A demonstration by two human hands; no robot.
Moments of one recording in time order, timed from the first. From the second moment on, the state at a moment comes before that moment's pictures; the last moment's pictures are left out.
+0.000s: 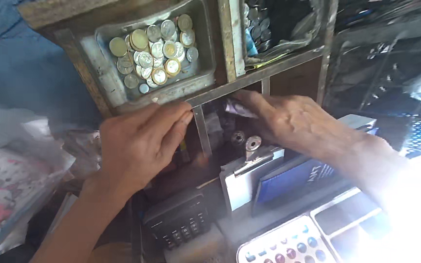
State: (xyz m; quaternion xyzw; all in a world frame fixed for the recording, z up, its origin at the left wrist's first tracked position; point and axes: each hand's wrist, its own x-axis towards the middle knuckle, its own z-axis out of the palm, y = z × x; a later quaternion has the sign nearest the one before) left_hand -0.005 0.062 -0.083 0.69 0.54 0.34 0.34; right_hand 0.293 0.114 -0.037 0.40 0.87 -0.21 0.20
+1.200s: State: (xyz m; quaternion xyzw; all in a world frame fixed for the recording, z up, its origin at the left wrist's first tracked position) left_hand 0.041 0.094 -0.038 0.61 0.61 0.31 0.40; right_hand 0.238 0.148 -0.002 0.65 0.50 -0.50 -0.28
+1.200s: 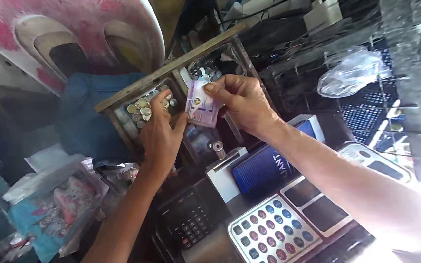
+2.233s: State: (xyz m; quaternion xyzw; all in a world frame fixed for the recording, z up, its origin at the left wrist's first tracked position) left_hand -0.020 0.092 -0.064 0.57 0.55 0.35 0.50; right_hand 0.245 0.133 -0.086 0.46 0.72 -0.35 0.39
